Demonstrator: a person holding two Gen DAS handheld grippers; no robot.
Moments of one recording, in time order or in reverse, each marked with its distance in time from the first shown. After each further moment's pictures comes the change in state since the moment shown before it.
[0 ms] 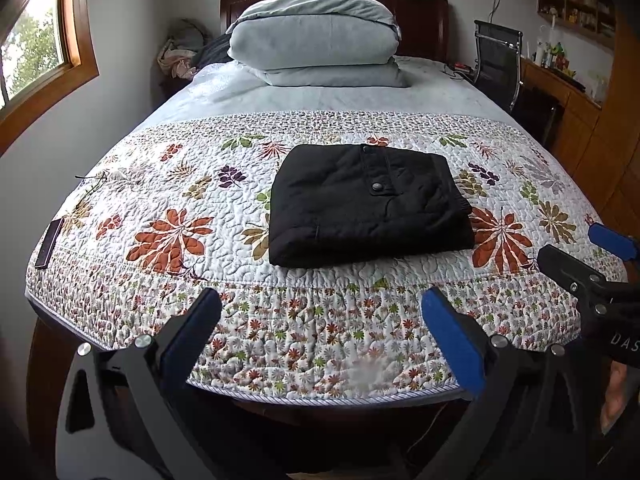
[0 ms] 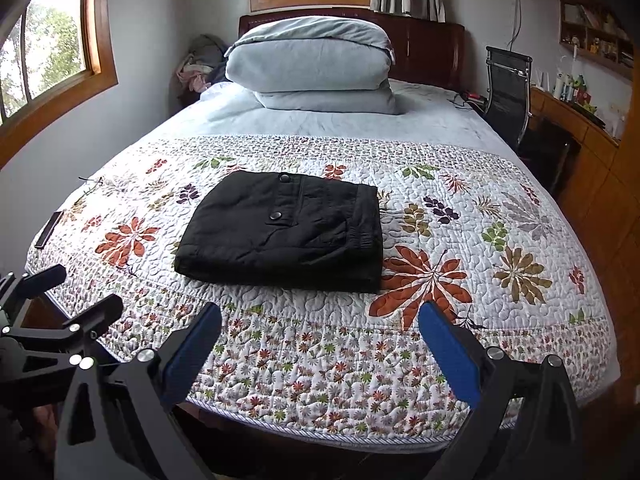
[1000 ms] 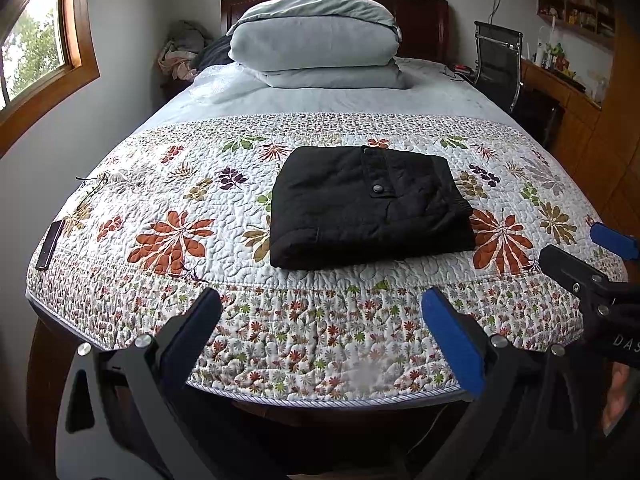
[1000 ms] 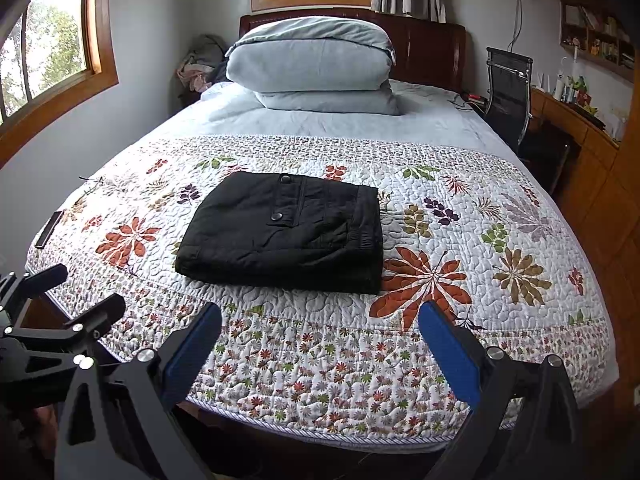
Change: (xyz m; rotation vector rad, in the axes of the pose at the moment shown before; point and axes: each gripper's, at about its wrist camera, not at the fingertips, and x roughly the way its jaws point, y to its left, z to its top) left arm -0.001 -0.001 0.001 0.001 -0.005 0.003; right arm 0.000 0.001 0.001 -0.004 0.001 0.001
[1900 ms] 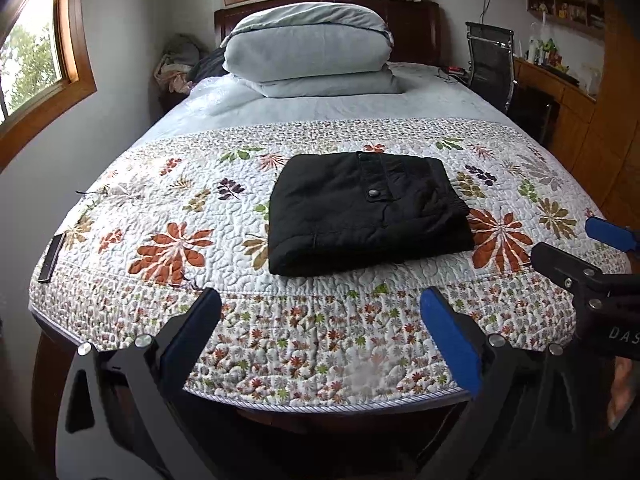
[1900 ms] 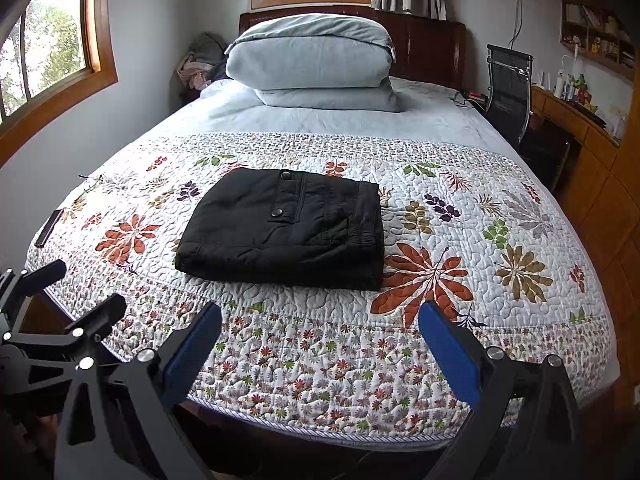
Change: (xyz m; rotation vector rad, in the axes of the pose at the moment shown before) left arm -0.002 -0.006 -0.004 0.034 -0.033 0.004; right arm 0.000 0.000 -0.002 0.000 0.006 0.005
